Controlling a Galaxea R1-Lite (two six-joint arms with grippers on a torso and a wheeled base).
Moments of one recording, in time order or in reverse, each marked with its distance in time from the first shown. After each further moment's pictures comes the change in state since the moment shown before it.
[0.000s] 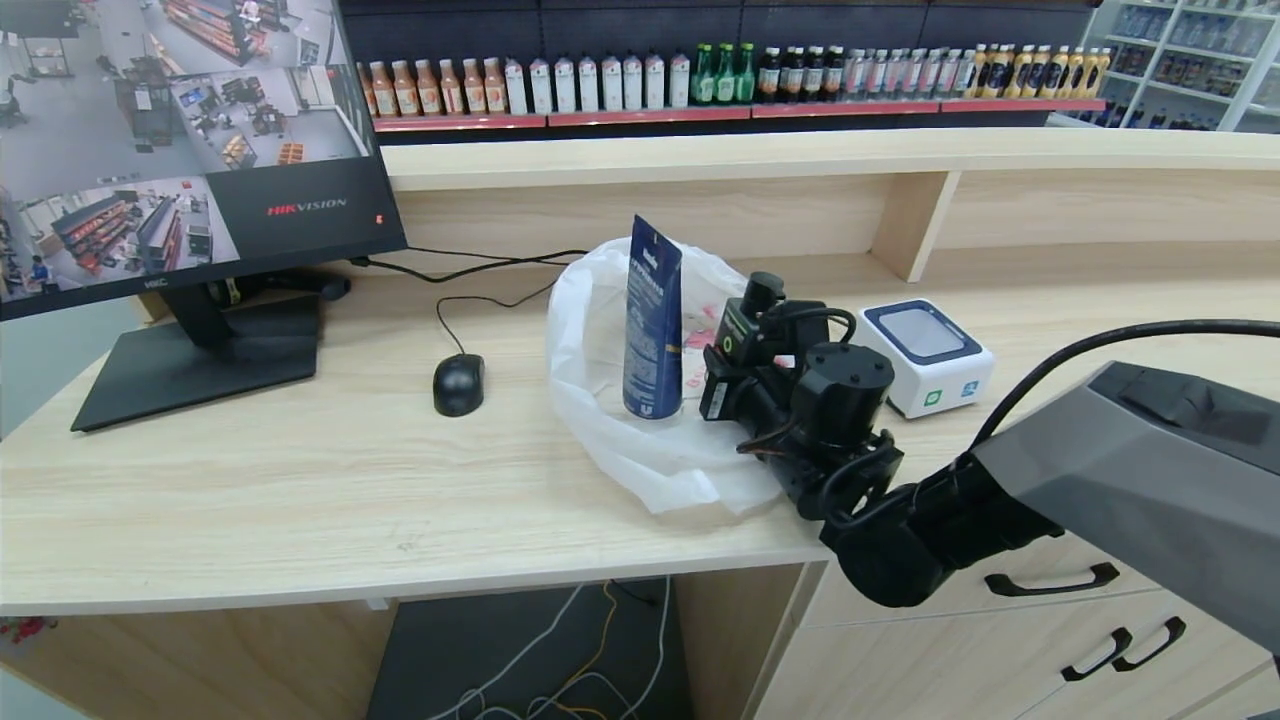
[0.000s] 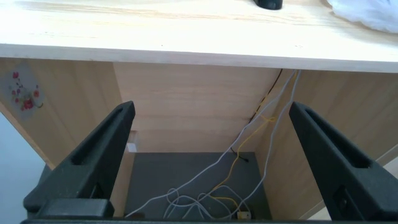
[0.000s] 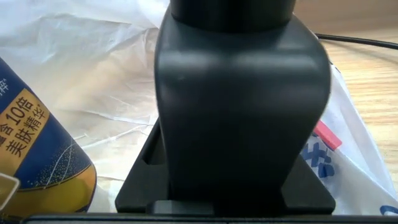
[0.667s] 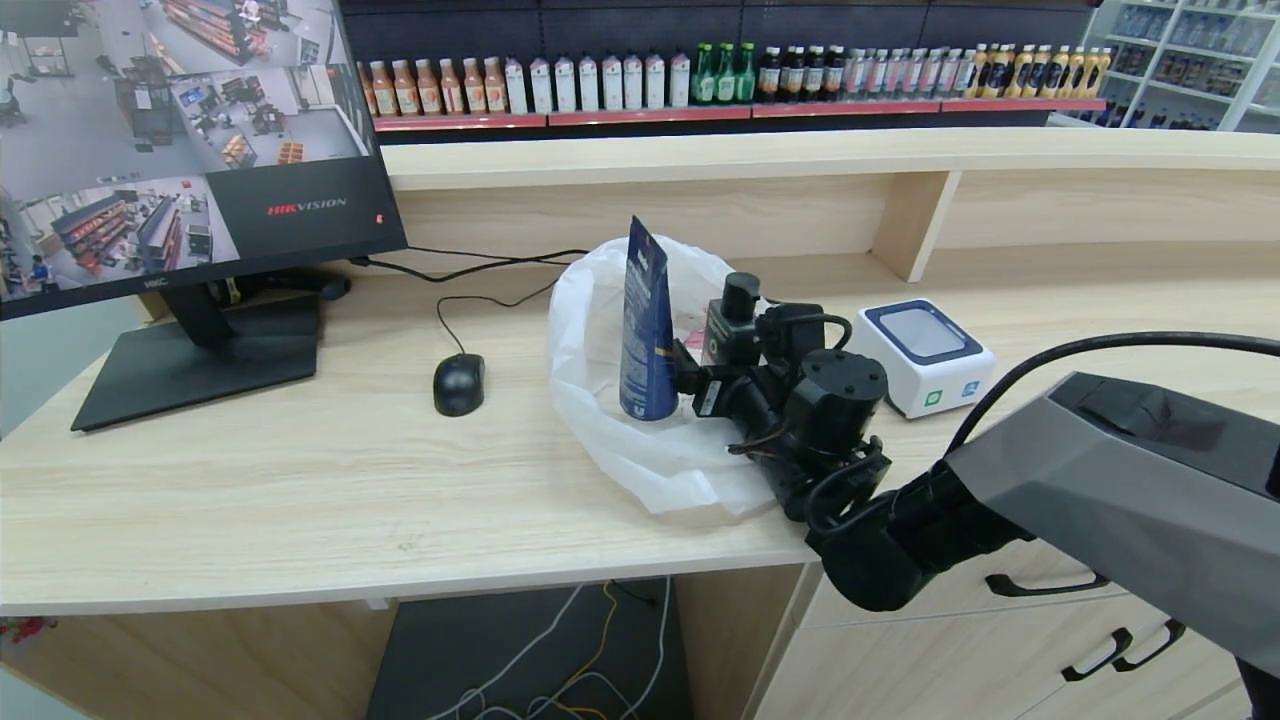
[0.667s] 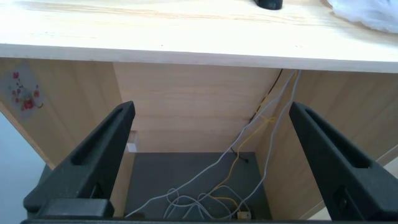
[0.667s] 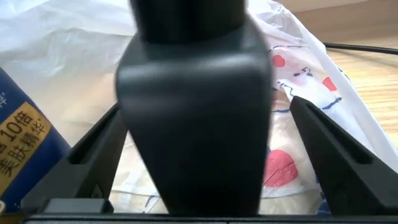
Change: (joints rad) left arm 0.000 0.000 0.000 0.000 0.000 0.000; right arm 0.009 0.037 -0.024 -0.092 -0.016 -0.008
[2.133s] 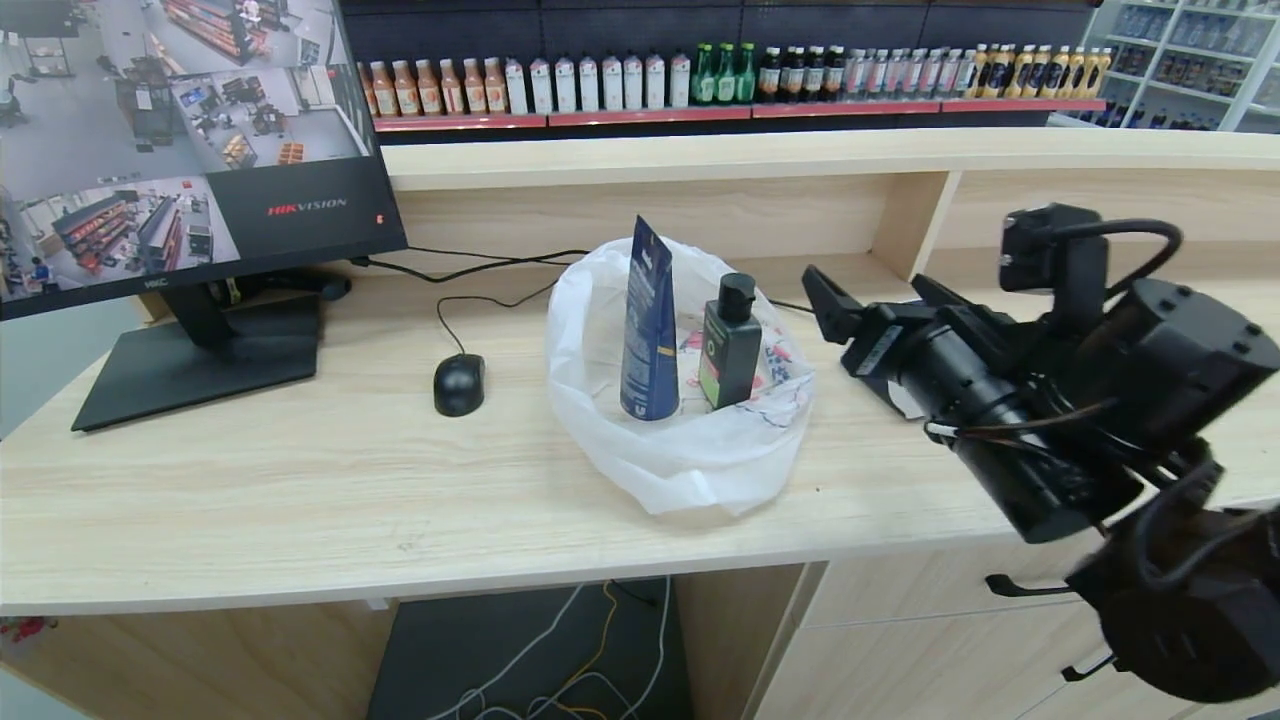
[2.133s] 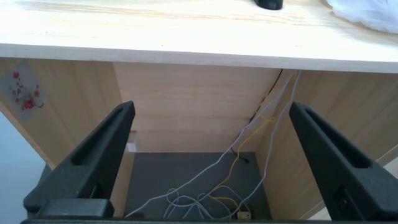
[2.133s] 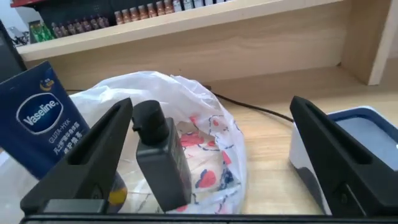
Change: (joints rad) left arm 0.000 0.000 0.000 0.000 0.000 0.000; right arm -0.033 -0.521 0.448 -0.041 0.003 -0.031
